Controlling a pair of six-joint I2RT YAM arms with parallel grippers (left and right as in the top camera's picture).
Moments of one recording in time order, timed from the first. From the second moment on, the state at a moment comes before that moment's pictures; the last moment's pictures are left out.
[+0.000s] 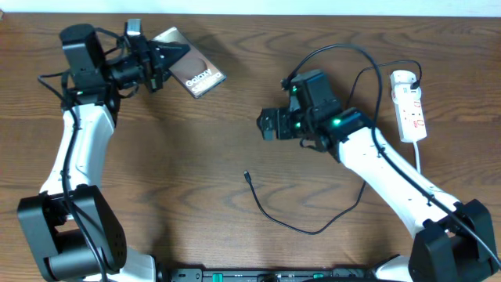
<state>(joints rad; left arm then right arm) 0.18 1.69 1.25 0.02 1.23 -1.22 0.52 1.62 1.18 -0.52 -0.18 0.41</state>
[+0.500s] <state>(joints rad) 0.20 1.69 1.25 0.02 1.26 -1.22 0.73 1.69 1.18 -0.51 -0.16 0.42</state>
